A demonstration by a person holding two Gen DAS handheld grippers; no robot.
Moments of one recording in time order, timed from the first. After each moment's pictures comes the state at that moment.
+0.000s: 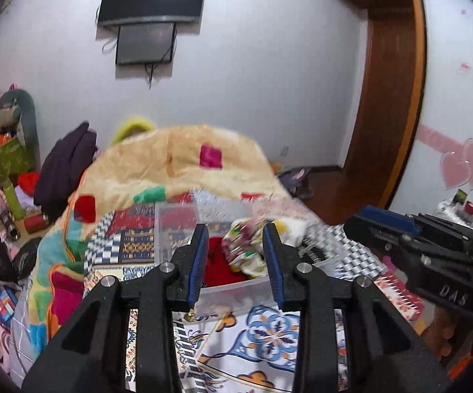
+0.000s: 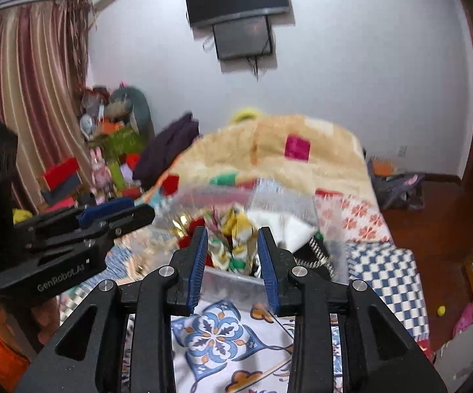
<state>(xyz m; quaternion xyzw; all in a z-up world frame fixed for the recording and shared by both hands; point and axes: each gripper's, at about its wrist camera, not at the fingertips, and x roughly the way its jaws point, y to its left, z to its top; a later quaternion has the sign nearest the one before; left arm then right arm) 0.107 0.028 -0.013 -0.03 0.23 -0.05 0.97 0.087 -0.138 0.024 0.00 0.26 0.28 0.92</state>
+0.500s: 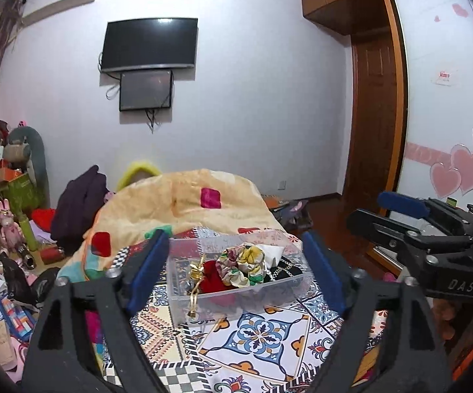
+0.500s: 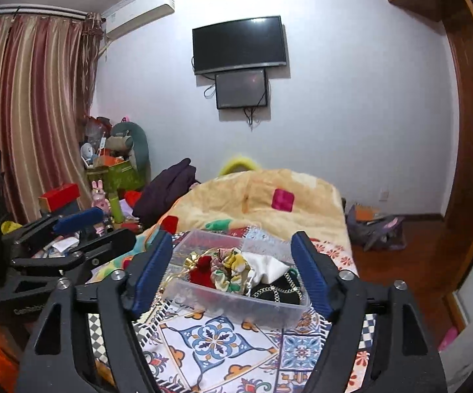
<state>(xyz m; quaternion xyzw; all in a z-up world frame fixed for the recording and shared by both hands) 0.029 0.013 0.030 -0.01 0.15 -0.04 0.99 0.035 -0.150 0.067 -0.02 0.17 0.26 0.95</state>
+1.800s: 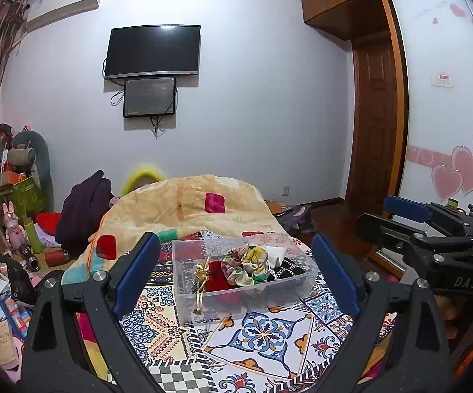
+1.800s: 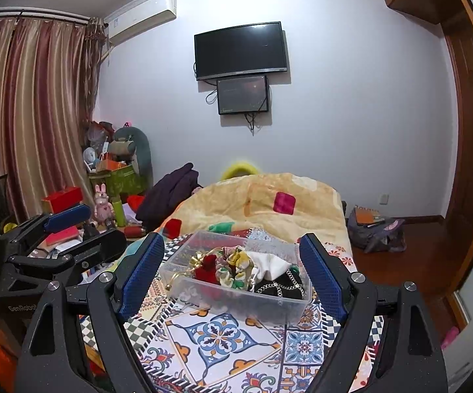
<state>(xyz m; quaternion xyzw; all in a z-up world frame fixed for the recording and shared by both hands) 0.021 0.016 0.025 -0.01 0.14 -0.04 0.99 0.022 -0.158 0.062 -0.01 0.17 0.26 0.95</state>
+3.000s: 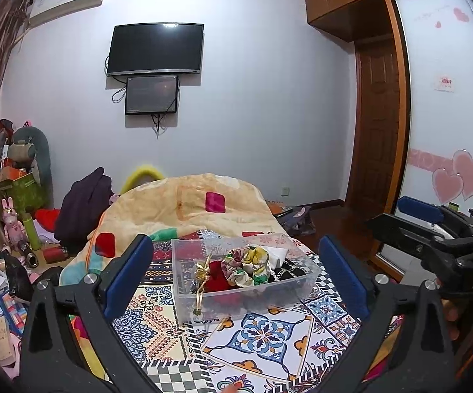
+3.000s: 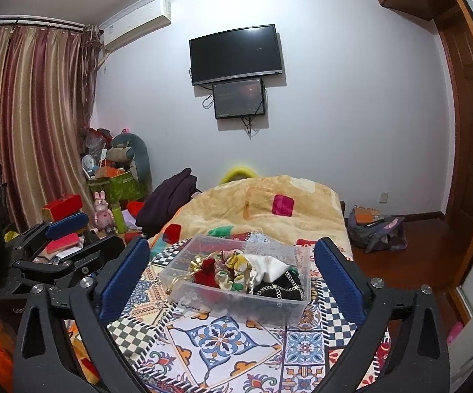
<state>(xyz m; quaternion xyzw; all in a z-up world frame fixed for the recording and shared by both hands) 0.022 0.018 0.027 -0.01 0.14 -0.03 0.99 0.020 -0.161 0.065 0.00 0.16 0.25 0.95</state>
